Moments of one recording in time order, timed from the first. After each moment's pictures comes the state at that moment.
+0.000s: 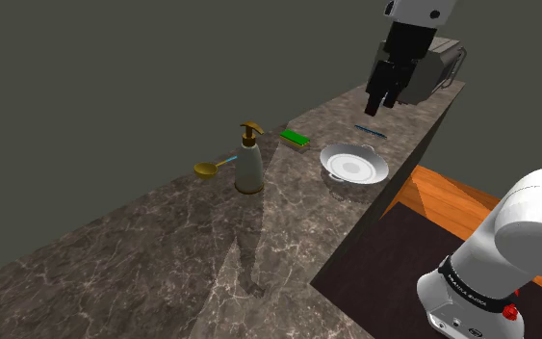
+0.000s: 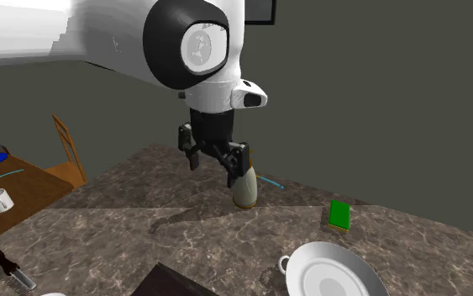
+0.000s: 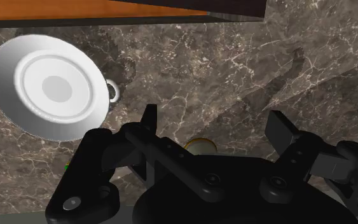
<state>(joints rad) -0.02 -0.76 0.04 -2.40 0.12 1.66 -0.05</state>
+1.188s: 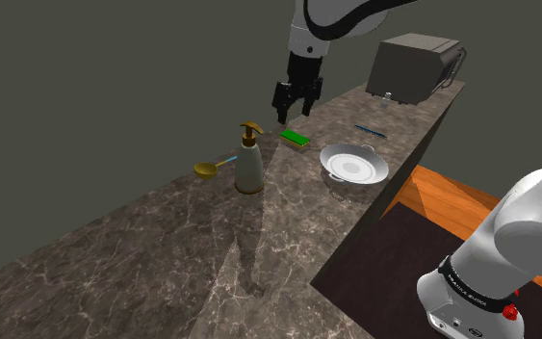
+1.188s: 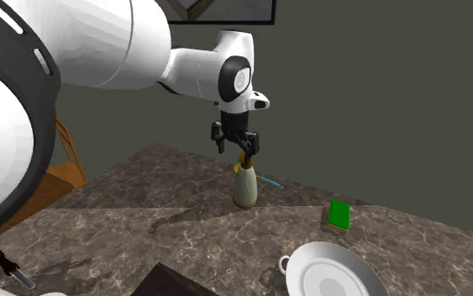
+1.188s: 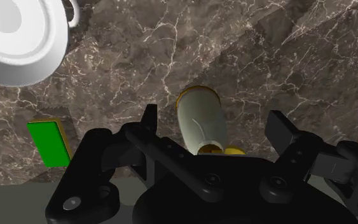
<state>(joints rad) -0.03 -0.17 0.20 -2.11 0.08 2.00 0.12</state>
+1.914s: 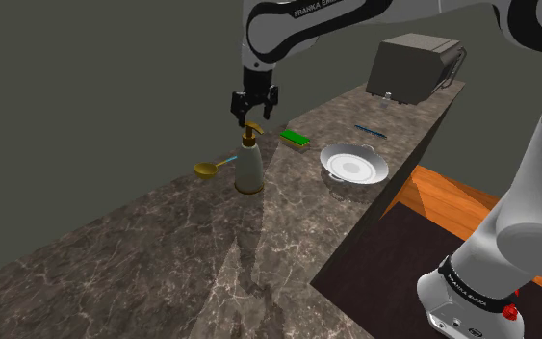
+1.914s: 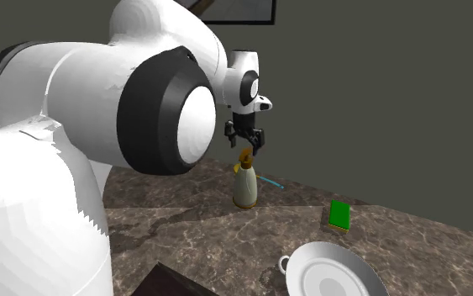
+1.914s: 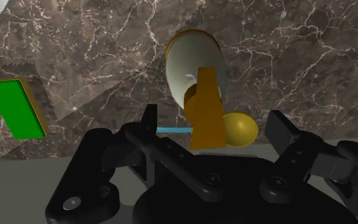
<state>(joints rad) 0.01 0.25 0.22 -1.74 -0.06 2.05 0.27</state>
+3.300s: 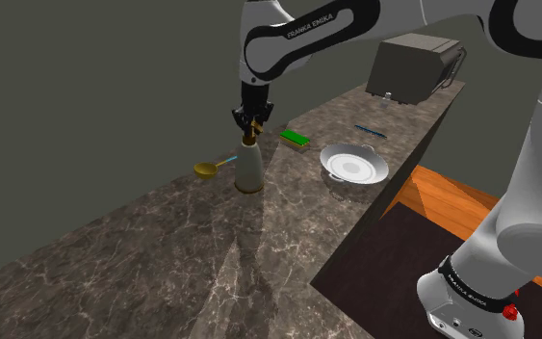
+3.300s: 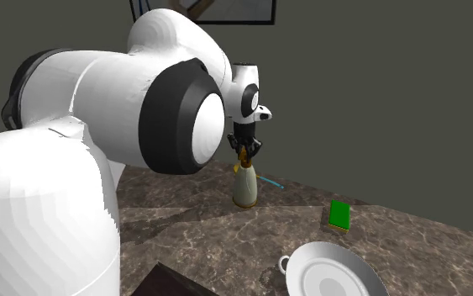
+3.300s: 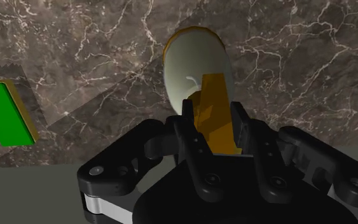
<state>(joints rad) 0.02 0.30 0.22 -1.76 -0.08 2.12 0.28</state>
